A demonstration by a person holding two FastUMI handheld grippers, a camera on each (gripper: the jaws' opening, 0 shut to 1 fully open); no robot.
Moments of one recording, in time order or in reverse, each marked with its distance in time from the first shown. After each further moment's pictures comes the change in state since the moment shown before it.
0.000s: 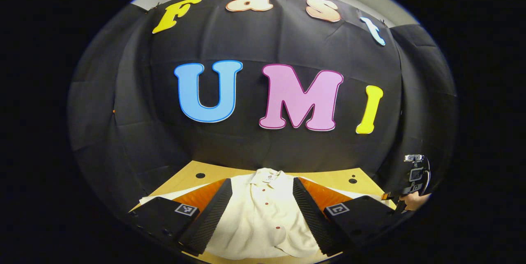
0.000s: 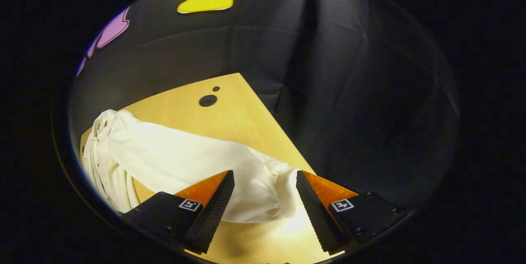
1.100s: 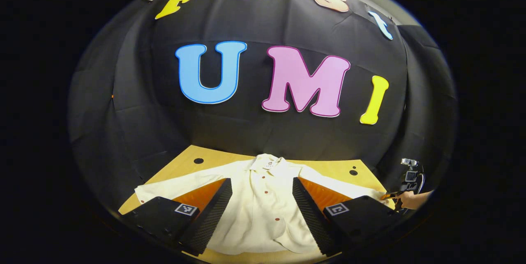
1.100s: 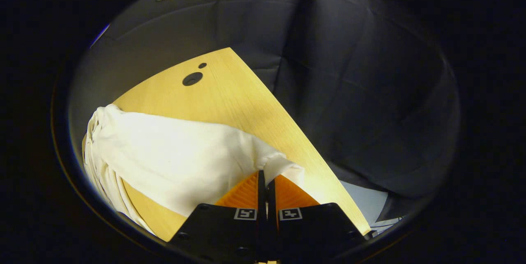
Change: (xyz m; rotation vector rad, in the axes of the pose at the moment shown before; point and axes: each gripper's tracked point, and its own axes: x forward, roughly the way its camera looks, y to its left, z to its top) left arm 0.004 0.020 -0.033 -0.053 0.086 0.010; right arm 0.014 0.017 -0.016 -0.016 0.101 0.070
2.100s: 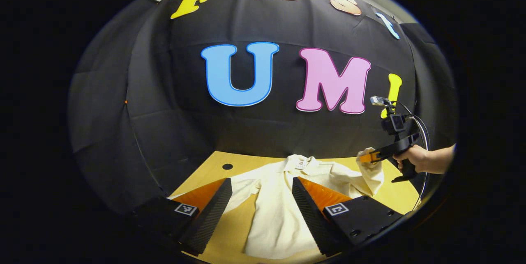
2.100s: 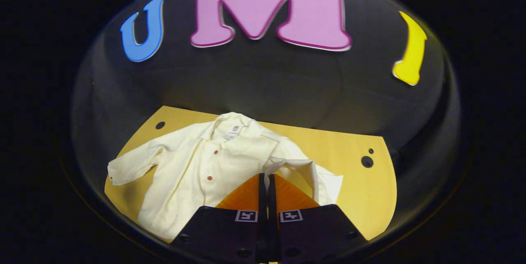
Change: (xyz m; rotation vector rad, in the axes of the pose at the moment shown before) left arm 0.004 0.146 -0.009 0.073 -0.039 0.069; right arm -0.199 0.432 0.043 -0.497 -0.233 0.542
